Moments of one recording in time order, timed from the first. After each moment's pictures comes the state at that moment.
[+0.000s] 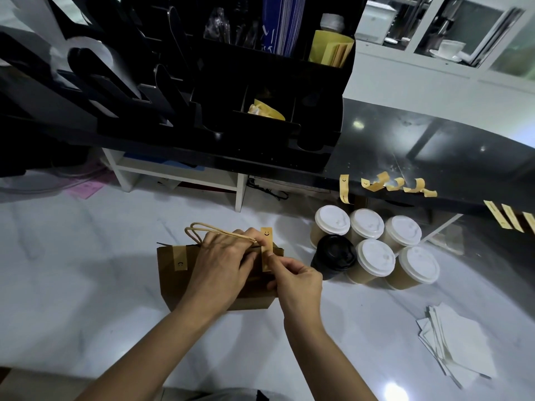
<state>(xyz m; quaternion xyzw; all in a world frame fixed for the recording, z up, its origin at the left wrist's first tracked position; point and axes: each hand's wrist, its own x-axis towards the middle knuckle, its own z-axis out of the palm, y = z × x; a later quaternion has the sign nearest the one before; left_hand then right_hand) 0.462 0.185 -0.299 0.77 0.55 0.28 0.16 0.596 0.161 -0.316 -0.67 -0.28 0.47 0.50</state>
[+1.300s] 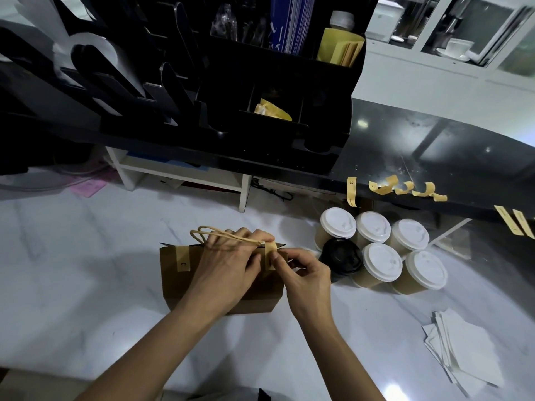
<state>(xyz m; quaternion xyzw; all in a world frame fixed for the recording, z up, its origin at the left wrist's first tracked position) 0.458 0.196 -0.296 0.78 0.57 0.21 0.16 0.615 0.172 -0.329 -0.62 -0.46 0.38 0.51</state>
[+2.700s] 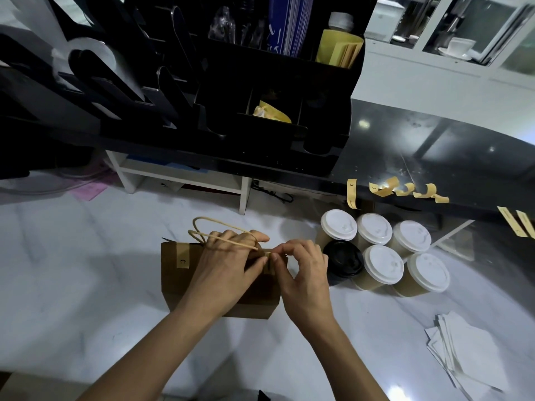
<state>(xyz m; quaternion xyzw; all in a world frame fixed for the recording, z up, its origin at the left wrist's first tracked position) 0.457 0.199 -0.302 0.77 0.57 0.24 0.17 0.620 0.177 -0.324 -0.63 -0.65 0.17 0.39</state>
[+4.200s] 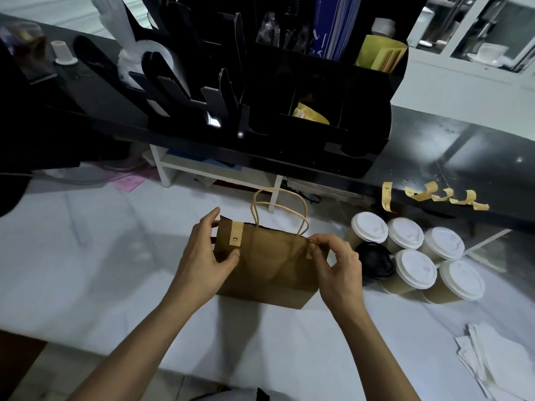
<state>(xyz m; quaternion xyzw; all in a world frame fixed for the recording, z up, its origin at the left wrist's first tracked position) 0.360 0.194 -0.342 0.58 0.63 0.39 0.34 0.613 0.191 -0.339 -0.63 -0.62 0.18 0.43</state>
